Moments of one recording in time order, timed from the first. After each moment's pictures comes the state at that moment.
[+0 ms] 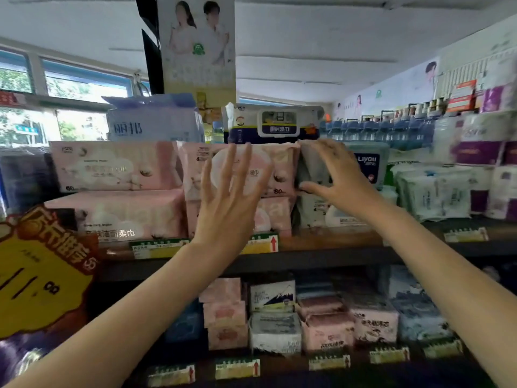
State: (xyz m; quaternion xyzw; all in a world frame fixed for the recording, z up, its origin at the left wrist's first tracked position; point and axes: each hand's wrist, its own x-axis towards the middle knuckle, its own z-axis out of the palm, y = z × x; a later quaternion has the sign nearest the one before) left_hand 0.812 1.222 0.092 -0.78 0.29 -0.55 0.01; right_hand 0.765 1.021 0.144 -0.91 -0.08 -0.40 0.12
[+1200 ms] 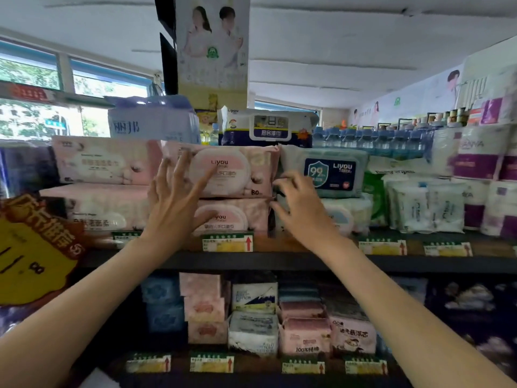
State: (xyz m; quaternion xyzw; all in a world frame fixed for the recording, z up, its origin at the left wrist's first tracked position) left_hand 0.840 1.248 0.085 -0.82 0.22 -0.53 -0.07; right_hand 0.772 1.024 0.102 -0.87 -0.14 -0.45 0.10
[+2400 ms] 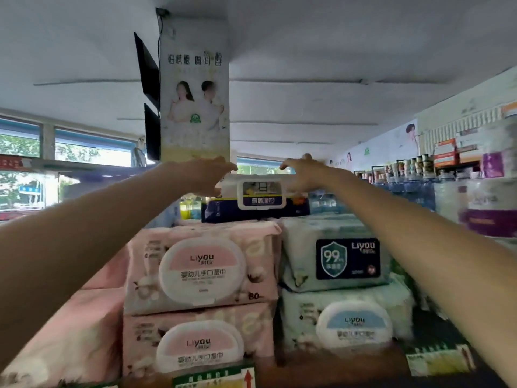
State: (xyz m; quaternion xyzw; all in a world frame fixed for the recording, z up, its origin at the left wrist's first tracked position) left_hand 0.950 1.179 0.298 -0.90 0.30 -0.29 0.13; right_hand 0.898 0.971 0.290 -0.96 0.03 -0.26 0.06
